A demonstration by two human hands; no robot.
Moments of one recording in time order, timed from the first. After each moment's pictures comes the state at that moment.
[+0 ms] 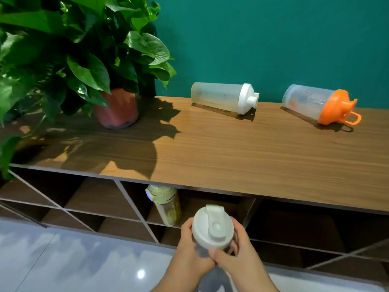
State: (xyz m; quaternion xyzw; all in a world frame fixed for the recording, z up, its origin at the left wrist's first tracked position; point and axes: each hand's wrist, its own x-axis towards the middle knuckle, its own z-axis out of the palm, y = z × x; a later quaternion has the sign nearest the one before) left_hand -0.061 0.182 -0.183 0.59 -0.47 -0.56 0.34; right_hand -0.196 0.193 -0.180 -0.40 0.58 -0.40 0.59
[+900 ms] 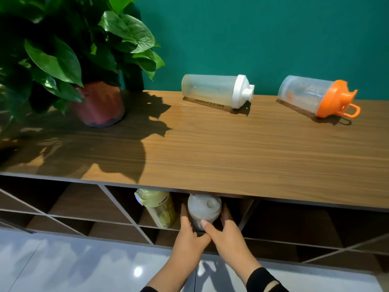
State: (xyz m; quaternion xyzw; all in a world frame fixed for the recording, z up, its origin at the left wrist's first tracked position) left_hand -0.066 0.136 -0.222 0.63 -0.43 -0.58 0.29; right_hand -0.194 0.136 -0.214 -0.44 0.68 -0.29 0.50
